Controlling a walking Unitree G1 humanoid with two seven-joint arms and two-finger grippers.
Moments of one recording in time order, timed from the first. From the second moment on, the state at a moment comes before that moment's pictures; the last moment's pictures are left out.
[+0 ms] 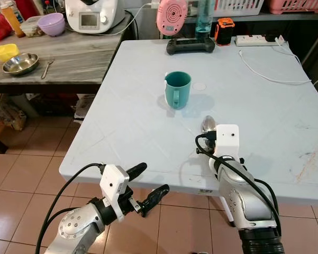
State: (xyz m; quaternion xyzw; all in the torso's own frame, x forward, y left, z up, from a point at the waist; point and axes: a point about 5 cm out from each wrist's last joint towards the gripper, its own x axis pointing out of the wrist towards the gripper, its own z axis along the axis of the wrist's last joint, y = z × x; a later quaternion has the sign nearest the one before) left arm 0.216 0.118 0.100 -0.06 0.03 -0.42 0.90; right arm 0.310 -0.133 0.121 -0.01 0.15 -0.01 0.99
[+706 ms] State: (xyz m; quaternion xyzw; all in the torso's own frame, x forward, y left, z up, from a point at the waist) left arm 0.261 0.155 0.129 -0.03 -0.05 -0.16 0.99; right arm 0.322 -0.140 0.156 -0.03 0.02 0.02 1.00
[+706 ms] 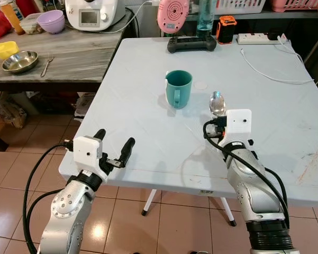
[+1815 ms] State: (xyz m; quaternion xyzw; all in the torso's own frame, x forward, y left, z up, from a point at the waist) left arm 0.266 0.166 0.125 -0.05 -0.04 -0.10 0.99; right arm 0.318 -0.133 0.156 -0.04 -0.04 0.04 1.00
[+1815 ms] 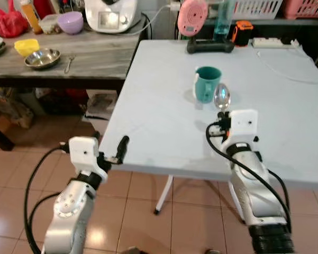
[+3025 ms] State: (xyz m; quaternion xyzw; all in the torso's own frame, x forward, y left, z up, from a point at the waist) left arm 0.266 0.146 0.116 -0.06 -0.04 -0.11 0.99; right arm 0.324 -0.139 0.163 -0.06 -0.06 0.03 1.00
